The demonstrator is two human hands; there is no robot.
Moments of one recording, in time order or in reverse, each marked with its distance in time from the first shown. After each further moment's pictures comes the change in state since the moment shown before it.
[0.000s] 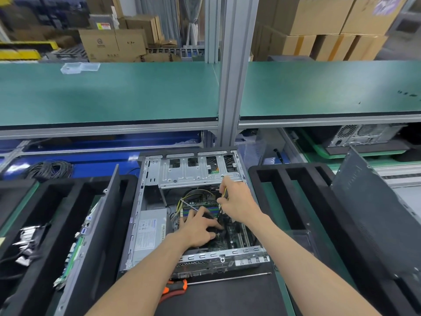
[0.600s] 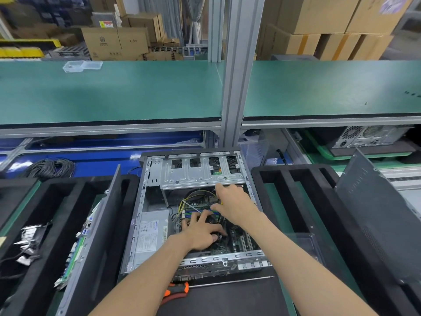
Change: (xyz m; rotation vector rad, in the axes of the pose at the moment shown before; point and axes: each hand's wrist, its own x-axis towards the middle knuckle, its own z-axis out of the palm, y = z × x) left_hand 0.002 -0.001 0.003 0.016 -0.092 0.013; right_hand 0.008 -0.014 0.006 -0.317 -0.129 -0.097
